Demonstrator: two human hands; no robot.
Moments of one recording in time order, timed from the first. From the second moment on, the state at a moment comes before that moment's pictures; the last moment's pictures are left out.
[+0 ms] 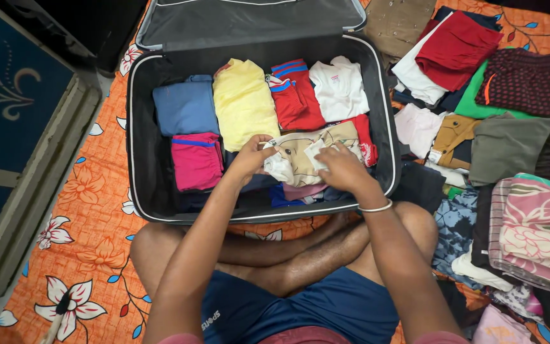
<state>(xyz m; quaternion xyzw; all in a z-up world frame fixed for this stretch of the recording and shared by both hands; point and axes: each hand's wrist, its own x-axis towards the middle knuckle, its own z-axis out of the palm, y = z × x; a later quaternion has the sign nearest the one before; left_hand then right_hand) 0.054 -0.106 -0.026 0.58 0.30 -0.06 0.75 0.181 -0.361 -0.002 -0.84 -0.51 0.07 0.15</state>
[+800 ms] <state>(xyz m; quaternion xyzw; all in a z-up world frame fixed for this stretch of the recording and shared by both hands) 0.041 -0.102 -0.051 0.65 0.31 -0.03 0.69 0.170 -0.352 0.018 -0.88 -0.35 0.08 0.32</state>
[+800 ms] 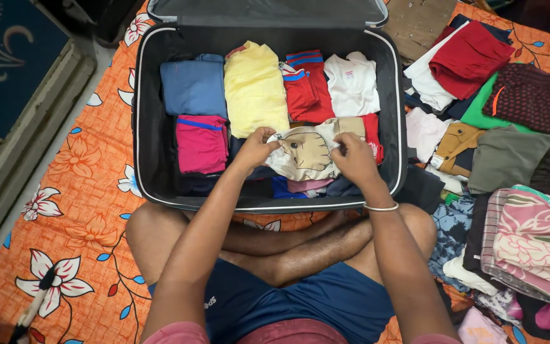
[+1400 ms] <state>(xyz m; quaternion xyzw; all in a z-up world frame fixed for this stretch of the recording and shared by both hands) 0.042 -0.105 -0.030 0.57 0.29 -0.06 0.77 0.175 -0.352 0.008 -0.86 -0.39 0.11 0.30</state>
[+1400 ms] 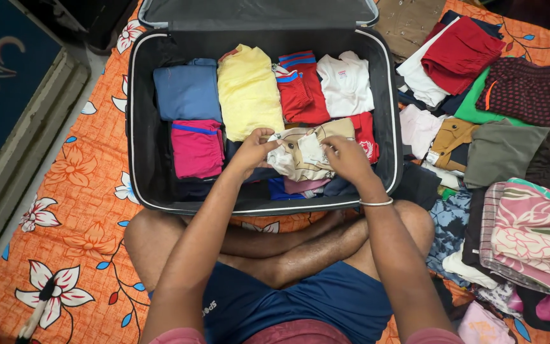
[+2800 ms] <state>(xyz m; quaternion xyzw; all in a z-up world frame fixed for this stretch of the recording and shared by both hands) 0.074 -0.188 -0.035 0.84 0.25 -0.05 0.47 0.229 -0.388 -0.027 -0.94 -0.22 0.04 0.25</state>
